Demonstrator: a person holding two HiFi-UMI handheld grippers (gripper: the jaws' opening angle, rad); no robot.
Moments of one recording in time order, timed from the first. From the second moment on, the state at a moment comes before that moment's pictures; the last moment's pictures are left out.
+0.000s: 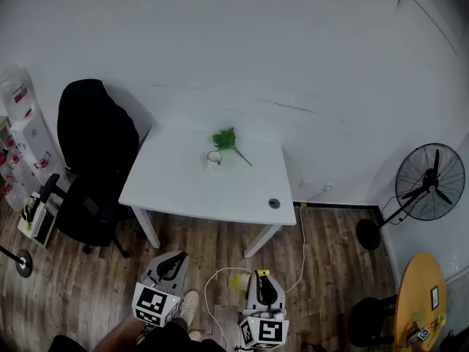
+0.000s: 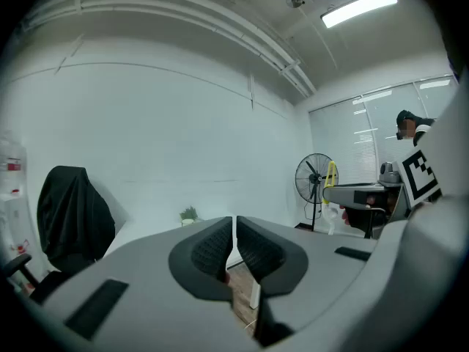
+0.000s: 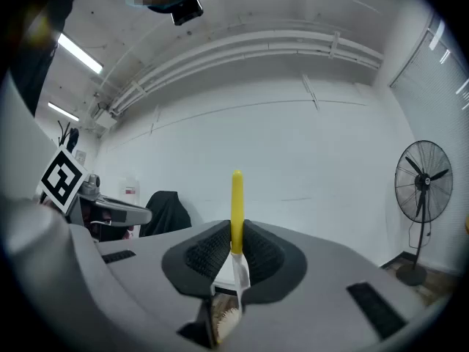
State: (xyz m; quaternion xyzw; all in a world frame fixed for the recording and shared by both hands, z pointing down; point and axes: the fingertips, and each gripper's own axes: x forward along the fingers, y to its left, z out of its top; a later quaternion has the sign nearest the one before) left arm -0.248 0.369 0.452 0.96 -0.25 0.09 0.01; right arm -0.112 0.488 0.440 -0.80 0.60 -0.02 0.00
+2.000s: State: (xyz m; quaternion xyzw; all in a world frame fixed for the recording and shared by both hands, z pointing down) left arm -0.092 0.020 0.456 0.95 -0.30 0.08 0.03; right arm 0.062 0.121 0.421 -0.77 0.64 -0.01 0.00
